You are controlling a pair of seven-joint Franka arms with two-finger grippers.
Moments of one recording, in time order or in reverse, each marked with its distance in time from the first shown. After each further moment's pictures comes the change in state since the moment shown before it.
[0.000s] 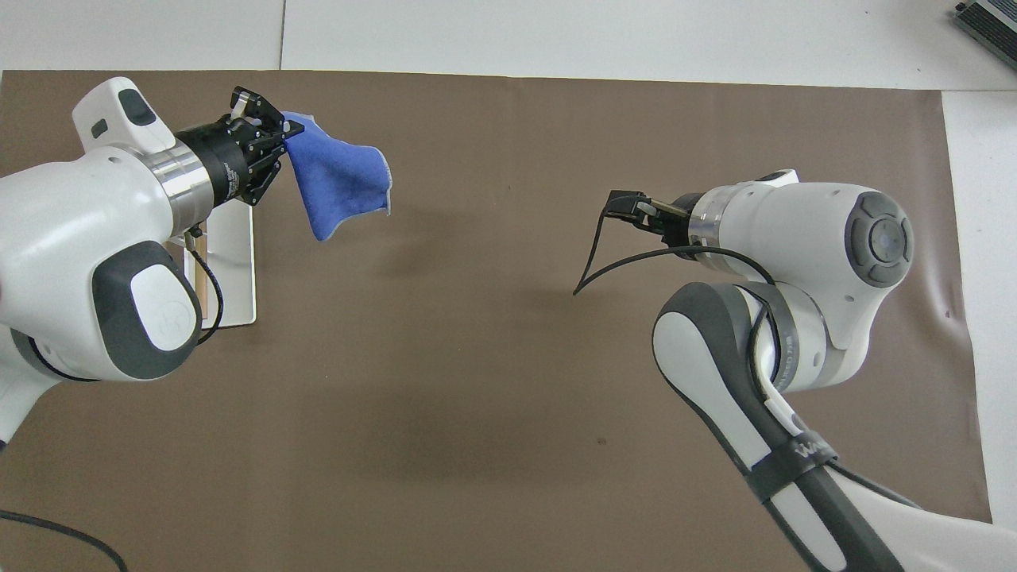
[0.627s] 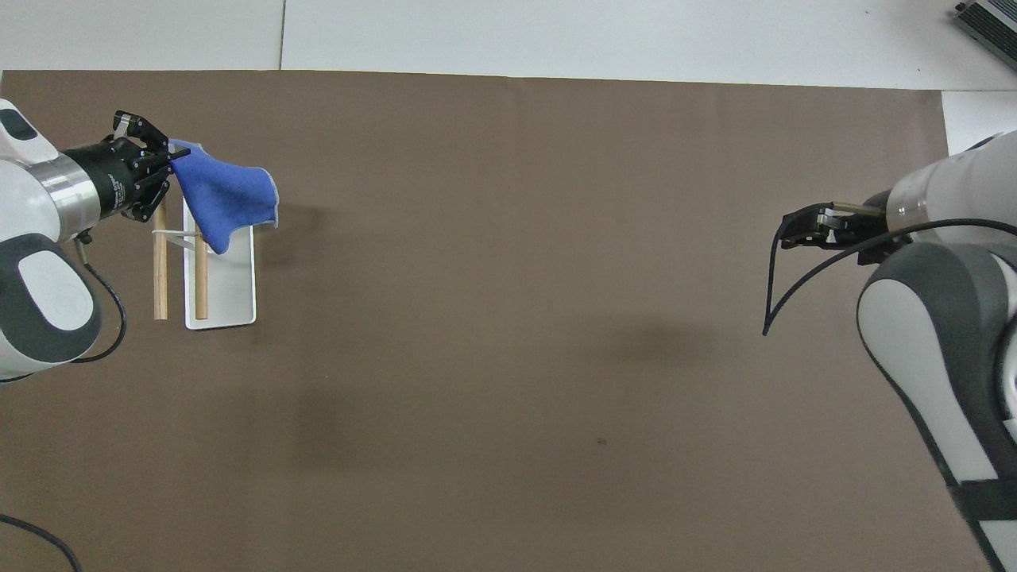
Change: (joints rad) left arm 0.000 -0.001 0.052 -0.046 -0.001 -0.004 -0.084; right arm -0.192 -0.132 -0.004 0.091 0.024 -0.374 -0.152
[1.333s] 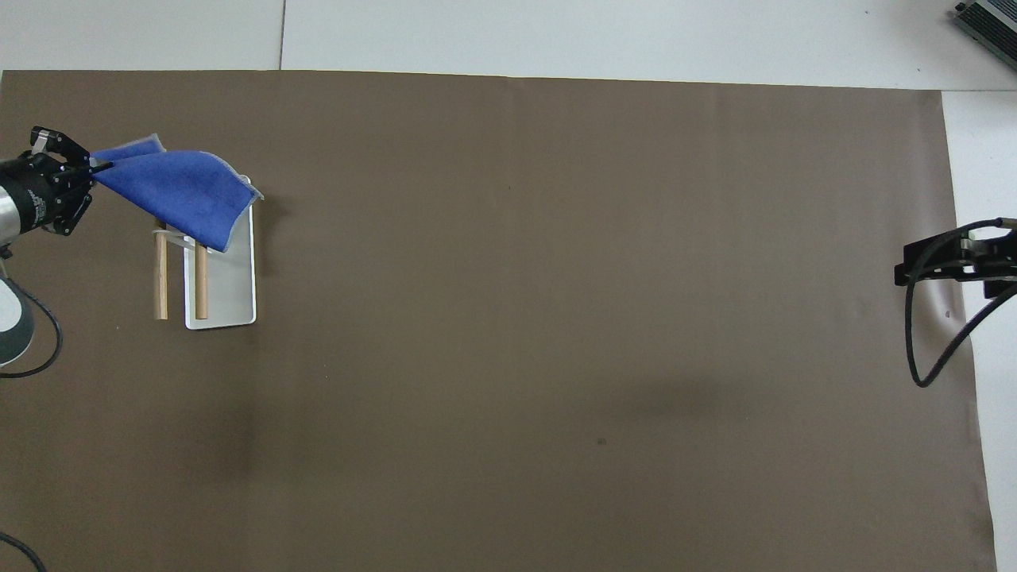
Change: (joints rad) left arm 0.001 -0.002 0.144 -0.020 0.001 0.006 0.148; right arm -0.045 -0.011 0.008 0.171 -0.025 -0.258 -0.117
